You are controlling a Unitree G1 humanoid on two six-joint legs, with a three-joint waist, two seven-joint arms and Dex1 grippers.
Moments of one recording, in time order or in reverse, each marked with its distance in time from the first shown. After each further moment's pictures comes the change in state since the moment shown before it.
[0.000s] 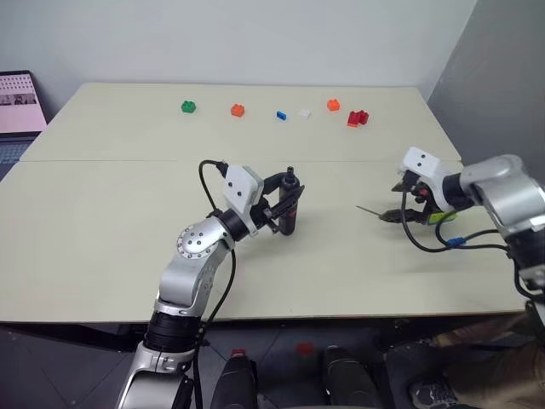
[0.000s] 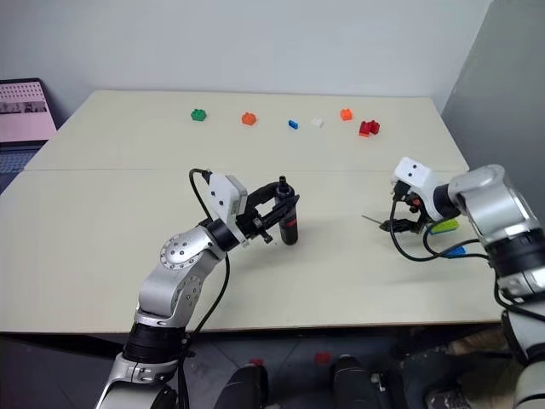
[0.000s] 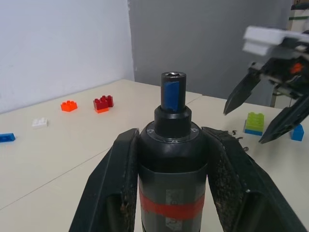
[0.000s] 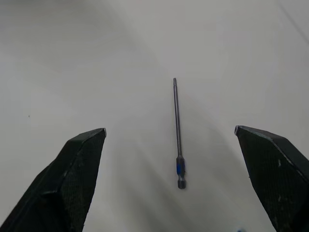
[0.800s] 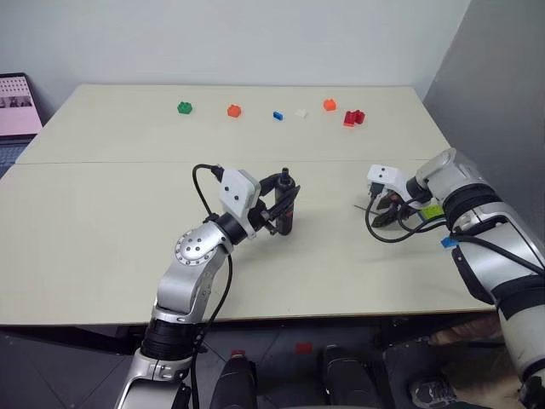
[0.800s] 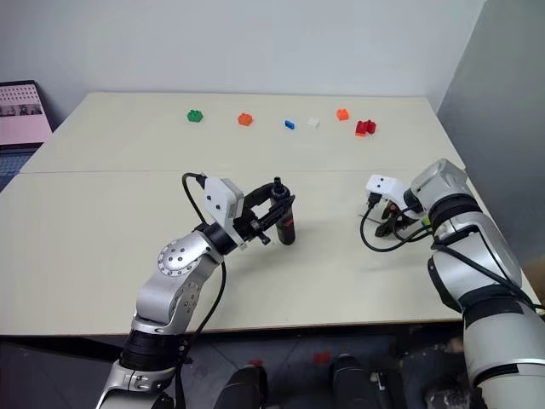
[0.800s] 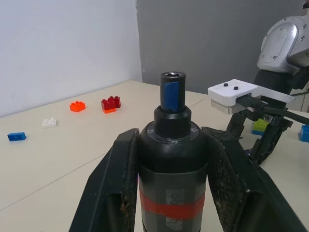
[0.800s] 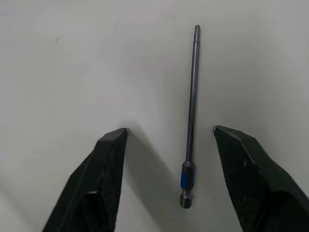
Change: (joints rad) left arm 0.037 0.009 -0.008 -0.033 0.005 -0.017 0.050; right arm -0.315 0.316 0.087 0.824 -0.350 -0.343 0.069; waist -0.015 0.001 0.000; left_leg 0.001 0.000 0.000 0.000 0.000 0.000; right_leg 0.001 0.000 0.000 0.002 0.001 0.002
